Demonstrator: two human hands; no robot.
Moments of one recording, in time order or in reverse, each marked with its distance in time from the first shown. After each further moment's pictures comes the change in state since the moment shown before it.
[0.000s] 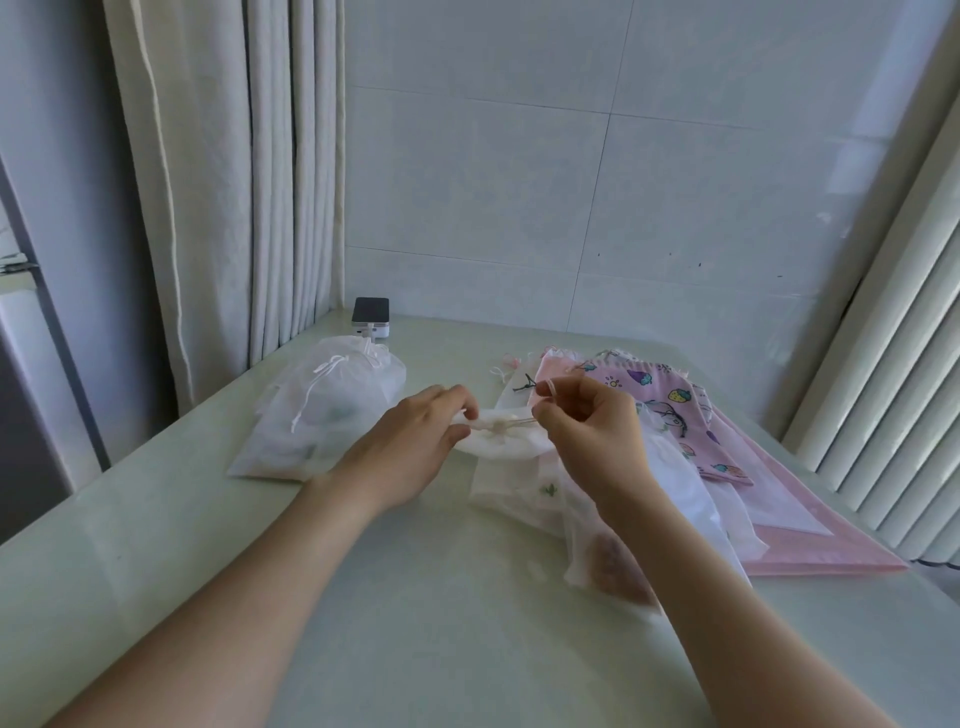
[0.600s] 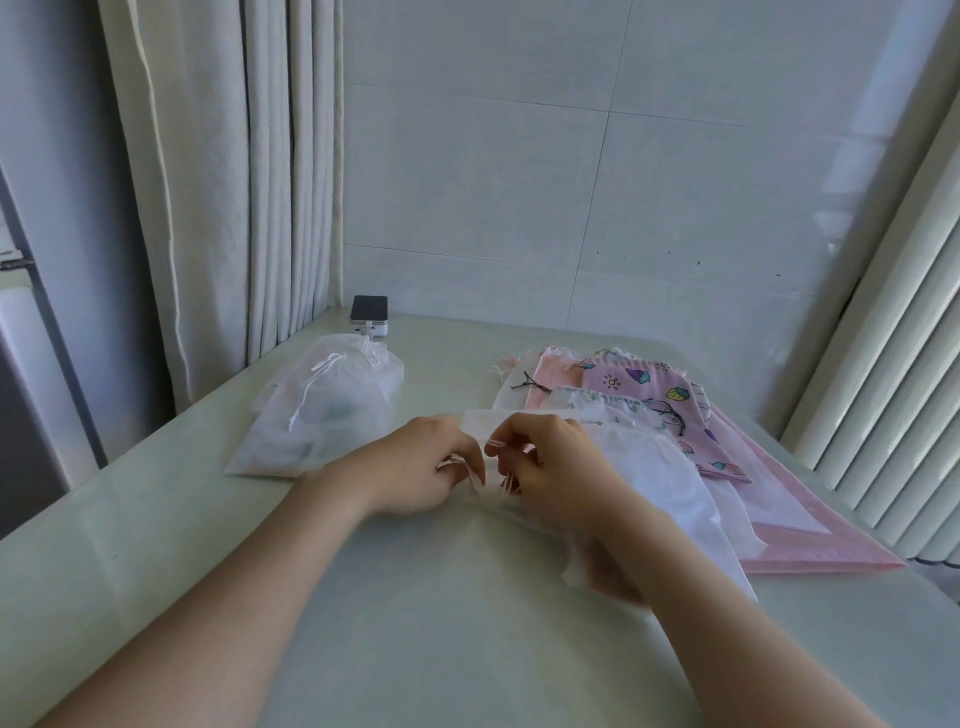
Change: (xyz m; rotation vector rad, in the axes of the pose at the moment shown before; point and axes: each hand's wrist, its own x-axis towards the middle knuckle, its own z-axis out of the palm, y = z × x) left_hand -0.001 0.006 -0.002 -0.010 -0.330 -0.017; right_hand -0.005 0.011 0.012 -0.530 -0.402 -0.356
